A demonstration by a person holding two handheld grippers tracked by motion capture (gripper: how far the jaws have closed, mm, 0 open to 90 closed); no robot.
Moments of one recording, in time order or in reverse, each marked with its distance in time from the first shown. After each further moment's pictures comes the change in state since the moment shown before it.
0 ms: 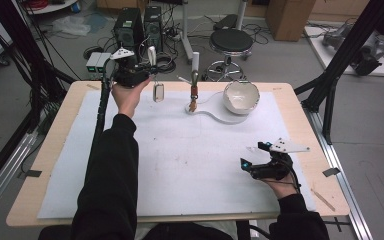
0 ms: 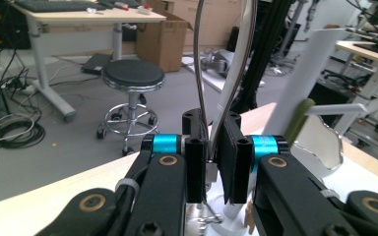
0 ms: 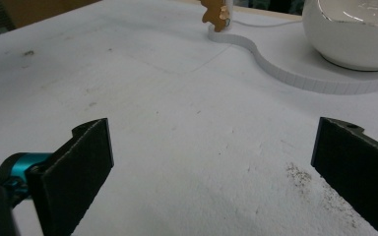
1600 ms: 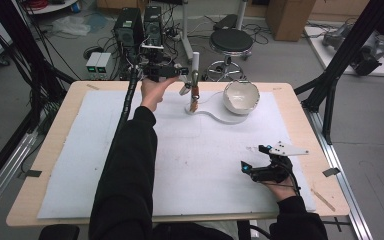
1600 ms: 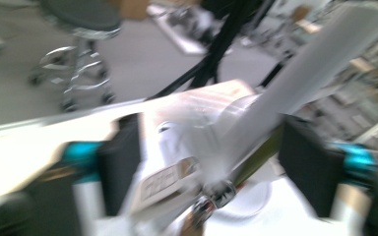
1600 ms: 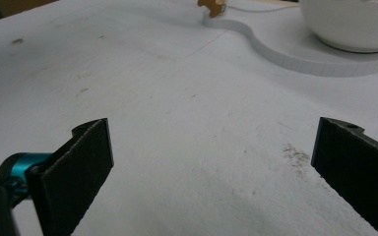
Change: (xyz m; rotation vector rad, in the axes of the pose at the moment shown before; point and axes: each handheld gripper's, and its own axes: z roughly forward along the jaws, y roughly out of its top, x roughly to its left) left arm -0.023 0.008 0.074 0.220 -0.089 -0.187; right arm -0.002 -0.010 -0.001 0.004 -0.028 0.009
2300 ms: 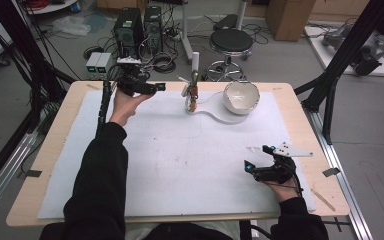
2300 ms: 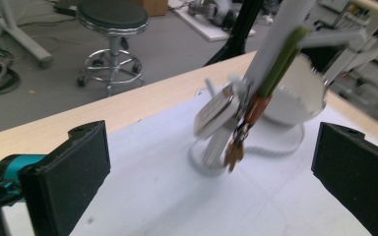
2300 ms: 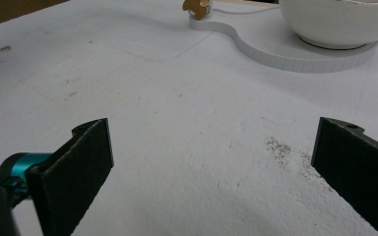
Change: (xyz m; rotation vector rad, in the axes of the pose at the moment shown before) left arm 0.015 -0.038 -0.073 0.008 0.055 0.166; right arm -0.004 -0.004 -0.006 -0.006 -0.027 0.027
